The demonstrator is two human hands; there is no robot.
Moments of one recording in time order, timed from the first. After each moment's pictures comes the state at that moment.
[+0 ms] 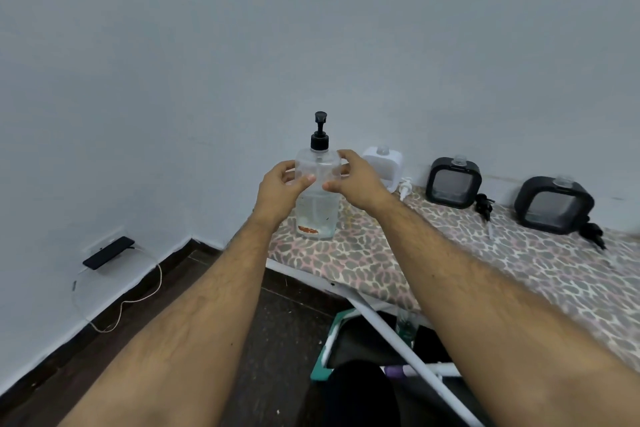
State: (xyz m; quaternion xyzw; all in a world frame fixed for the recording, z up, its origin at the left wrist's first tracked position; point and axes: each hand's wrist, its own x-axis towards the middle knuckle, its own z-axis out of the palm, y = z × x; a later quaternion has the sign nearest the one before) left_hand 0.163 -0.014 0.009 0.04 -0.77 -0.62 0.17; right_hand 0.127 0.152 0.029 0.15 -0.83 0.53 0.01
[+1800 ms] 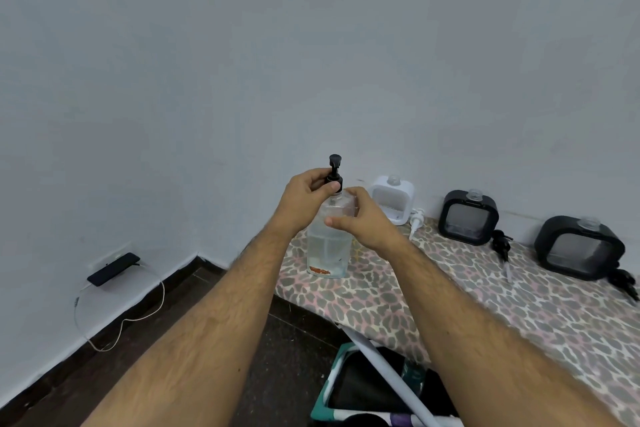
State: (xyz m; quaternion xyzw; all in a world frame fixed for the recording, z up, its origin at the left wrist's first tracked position) left_hand 0.139 0.006 0.049 -0.07 -0.77 -0.62 0.15; right_hand 0.110 0.156 0.012 0.18 -0.82 0.55 -0.03
